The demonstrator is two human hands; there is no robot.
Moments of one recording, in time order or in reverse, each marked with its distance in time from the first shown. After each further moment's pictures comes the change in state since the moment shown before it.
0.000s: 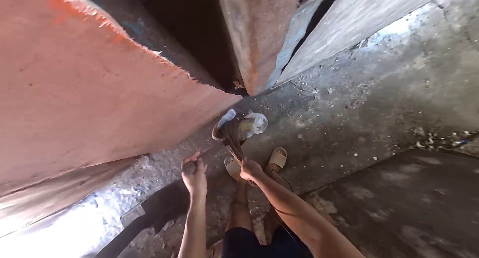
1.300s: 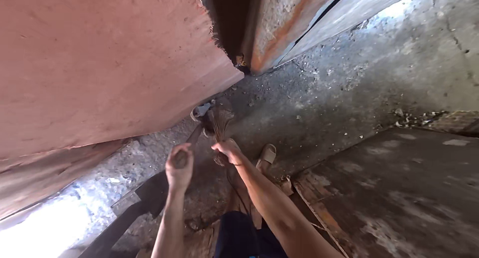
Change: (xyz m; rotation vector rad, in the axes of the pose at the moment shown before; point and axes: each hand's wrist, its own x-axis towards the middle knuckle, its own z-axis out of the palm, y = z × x) left_hand 0.061 -0.026 -0.153 0.338 -0.358 0.386; right_hand 0.017 -0.156 0.060 1.080 -0.060 0.044
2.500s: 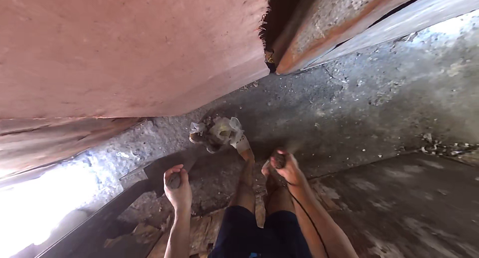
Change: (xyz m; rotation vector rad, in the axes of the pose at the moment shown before) left_hand -0.101 -0.048 -0.053 -0.028 0.469 -0.416; right_hand -0.027 0.104 -0.123 0.956 0.187 0.117
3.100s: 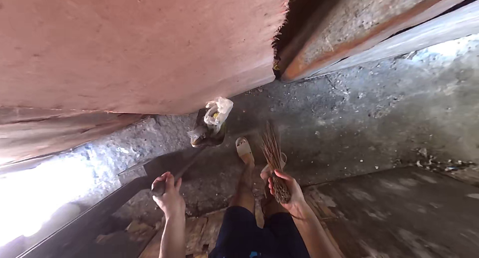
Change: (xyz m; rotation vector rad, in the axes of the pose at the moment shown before) left_hand 0.010 0.006 -0.034 -0.405 0.320 -0.384; right_hand -0.113 0.032 0.011 -0.117 -0.093 0.098
